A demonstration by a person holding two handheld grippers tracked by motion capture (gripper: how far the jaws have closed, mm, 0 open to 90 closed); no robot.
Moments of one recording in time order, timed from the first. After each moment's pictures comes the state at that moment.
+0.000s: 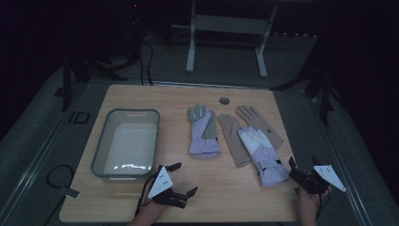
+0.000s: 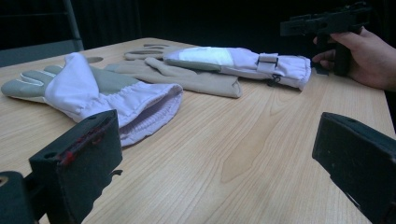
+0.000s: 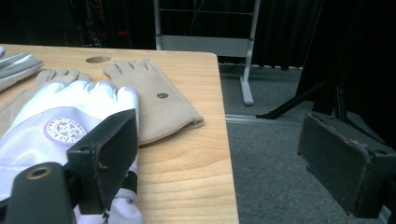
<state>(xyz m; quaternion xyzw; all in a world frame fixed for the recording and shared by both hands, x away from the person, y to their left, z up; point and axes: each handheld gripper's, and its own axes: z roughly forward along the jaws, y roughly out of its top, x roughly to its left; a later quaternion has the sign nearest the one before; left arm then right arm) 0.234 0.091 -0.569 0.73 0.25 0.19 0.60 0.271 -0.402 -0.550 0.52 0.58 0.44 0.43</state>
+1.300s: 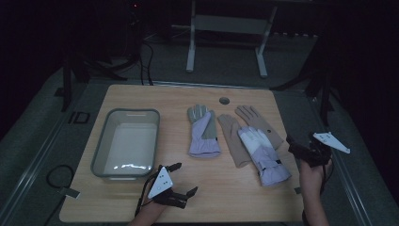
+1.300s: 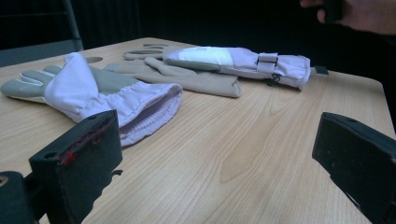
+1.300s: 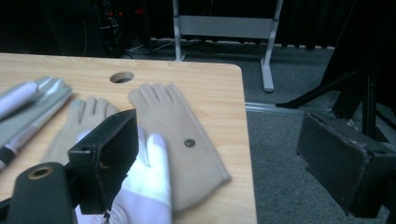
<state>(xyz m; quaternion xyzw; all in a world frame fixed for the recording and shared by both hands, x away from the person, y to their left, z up) 0.234 0.092 -0.569 0.74 0.25 0.19 0.60 0.326 -0.375 -0.456 0.54 0.63 0.43 0.37</state>
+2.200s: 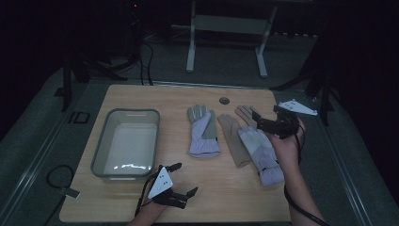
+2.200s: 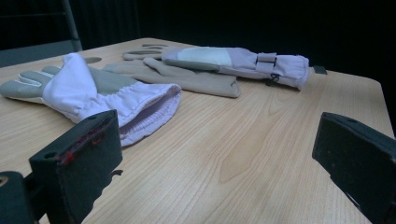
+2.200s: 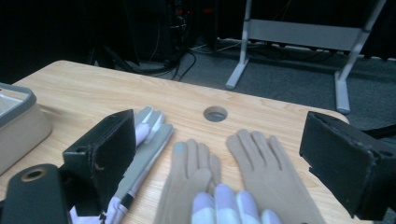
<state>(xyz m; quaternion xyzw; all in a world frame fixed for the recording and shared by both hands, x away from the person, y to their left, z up) 0.234 0.091 -0.569 0.74 0.25 0.19 0.60 0.374 -0.270 -0.396 0.46 0.70 0.46 0.29</state>
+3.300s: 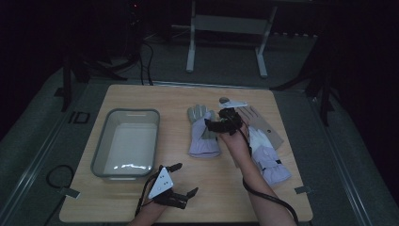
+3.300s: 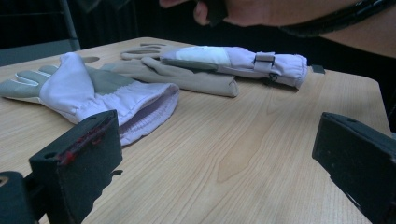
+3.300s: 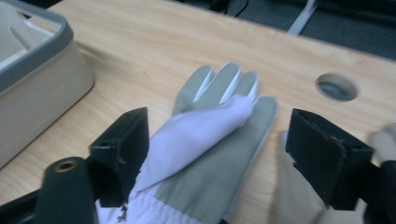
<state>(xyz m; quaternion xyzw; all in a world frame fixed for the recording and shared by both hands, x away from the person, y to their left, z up) 0.233 0.090 -0.569 0.74 0.25 0.19 0.60 0.429 -0.140 -0.467 0.43 0.79 0.39 0.20</state>
